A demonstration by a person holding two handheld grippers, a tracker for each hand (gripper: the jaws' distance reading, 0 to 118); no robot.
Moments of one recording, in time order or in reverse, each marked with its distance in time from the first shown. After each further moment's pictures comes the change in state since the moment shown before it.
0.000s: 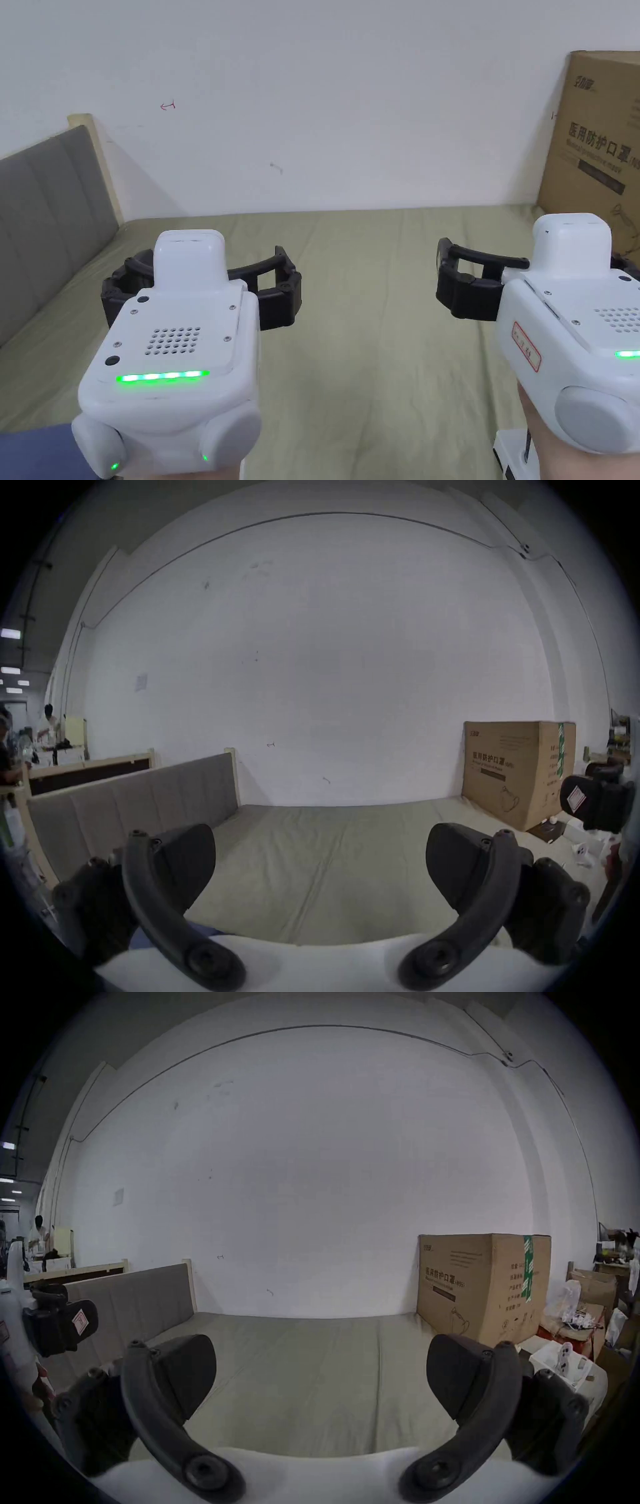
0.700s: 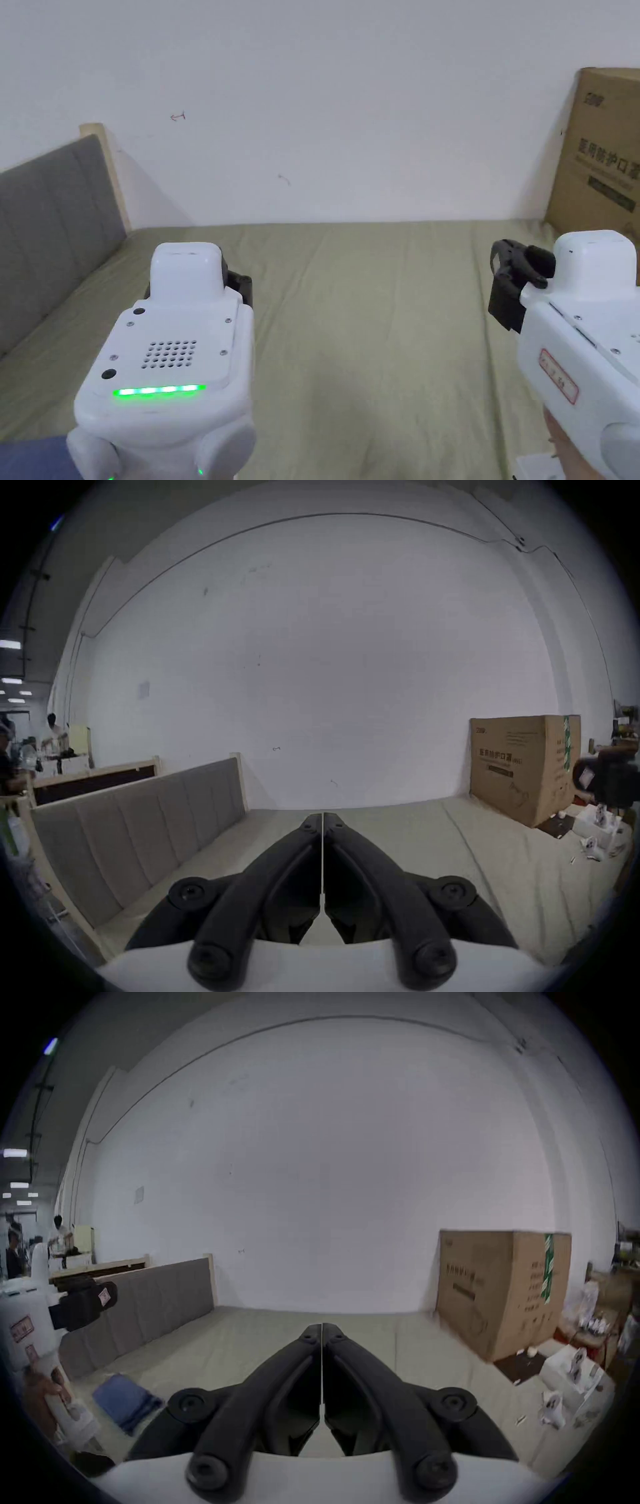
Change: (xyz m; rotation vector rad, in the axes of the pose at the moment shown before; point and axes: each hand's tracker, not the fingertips) left arm -0.008 0.007 0.000 0.011 0.037 0.001; right arm 0.001 0.008 0.008 0.030 0.066 0.030
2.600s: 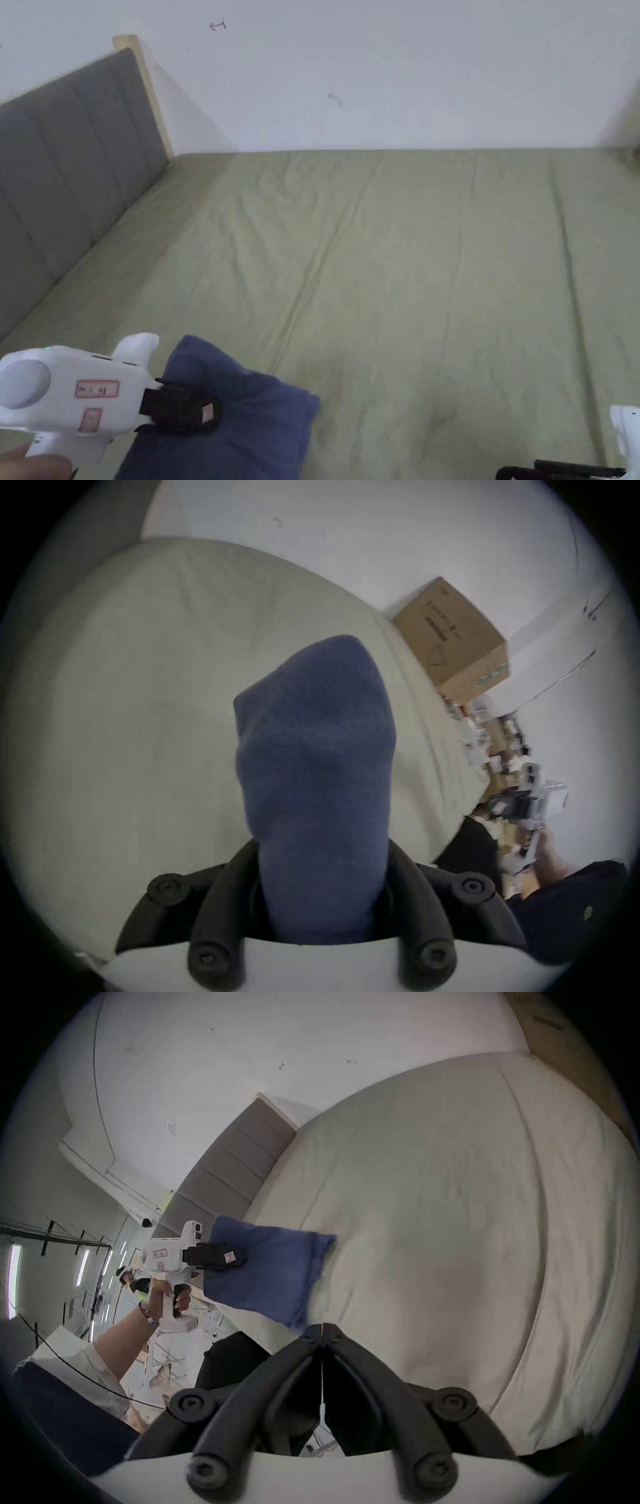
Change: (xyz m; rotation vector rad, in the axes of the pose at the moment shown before) left arm -0.222 -0.185 -0.133 -1.097 -0.592 0.289; right arm 0.018 -0.145 -0.013 -0.979 0.594 -0.515
